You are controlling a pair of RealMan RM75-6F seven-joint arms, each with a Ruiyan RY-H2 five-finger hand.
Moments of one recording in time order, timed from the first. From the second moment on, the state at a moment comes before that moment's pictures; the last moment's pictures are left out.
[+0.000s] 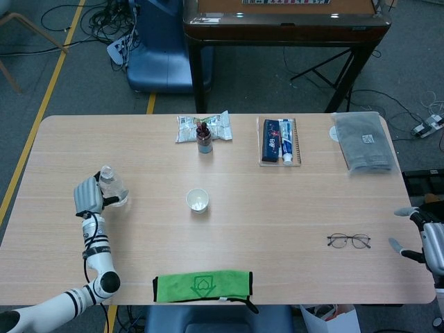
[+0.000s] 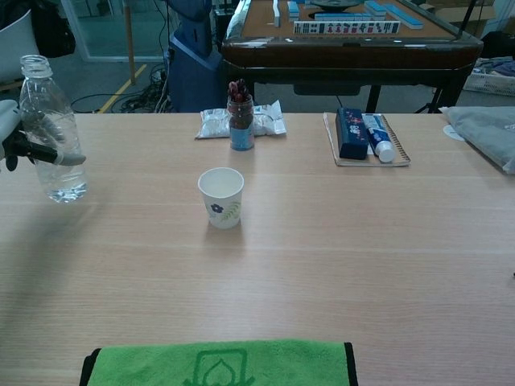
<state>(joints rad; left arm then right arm) -0.58 -1.82 -0.45 -1.13 0.82 1.29 0.25 0.04 -1.05 0.08 -1.60 -1.45 1.47 0.14</state>
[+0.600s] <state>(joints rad) -0.53 -1.84 -0.45 -1.07 0.83 1.19 0.07 0.04 -1.05 0.08 -1.59 -1.45 1.46 0.14</state>
